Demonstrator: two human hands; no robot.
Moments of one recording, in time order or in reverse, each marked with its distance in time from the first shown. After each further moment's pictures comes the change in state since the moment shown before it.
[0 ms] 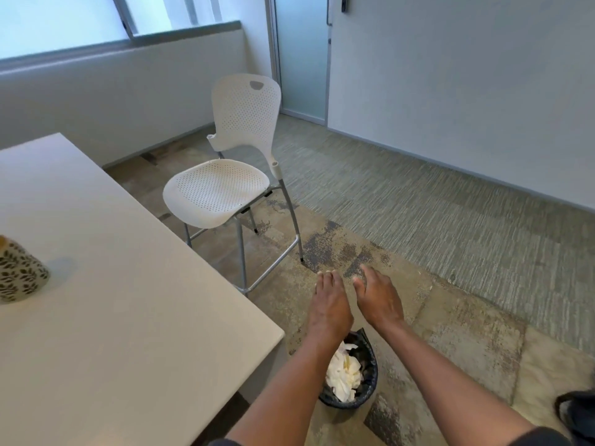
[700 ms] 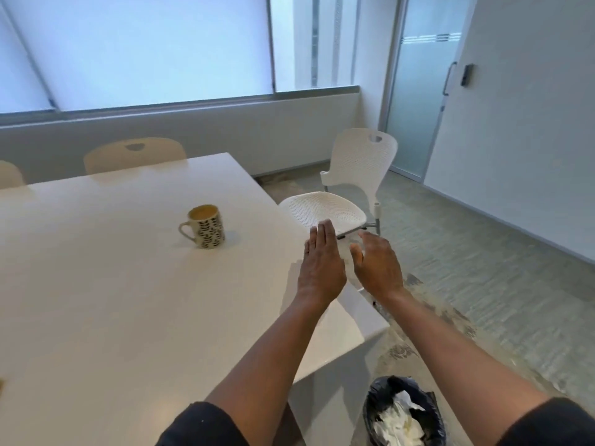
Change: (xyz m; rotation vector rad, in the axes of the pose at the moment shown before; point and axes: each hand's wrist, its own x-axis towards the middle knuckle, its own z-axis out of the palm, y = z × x) left_hand -0.100 -0.114 -0.200 -0.007 0.572 -0.101; right_hand -0.044 -0.252 -0.032 0.119 0.154 -0.534
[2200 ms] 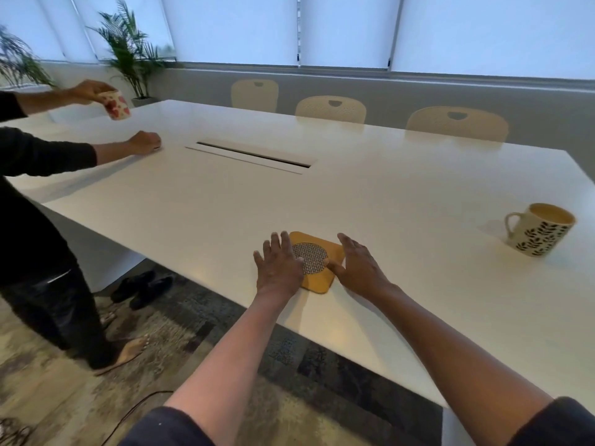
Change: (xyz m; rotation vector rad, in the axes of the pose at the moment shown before) left_hand -0.362 -0.318 -0.321 0.456 0.234 -1.156; right_hand -0.209 -0.463 0.195 0.368 -0.858 -0.807
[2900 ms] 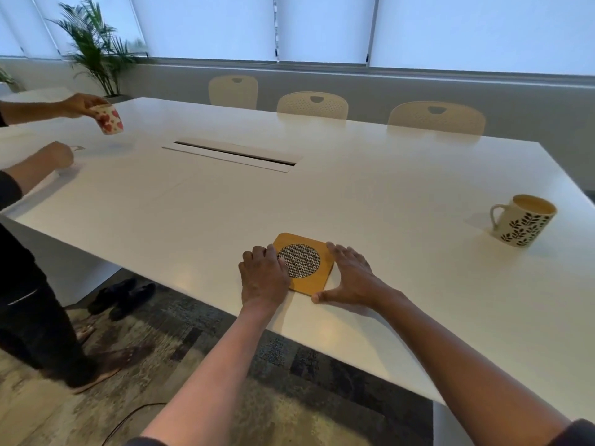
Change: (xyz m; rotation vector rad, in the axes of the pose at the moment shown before) left_hand -0.003 -0.017 0.005 0.041 0.205 0.043; right_hand -0.010 0.011 0.003 -0.078 -0.241 -0.009
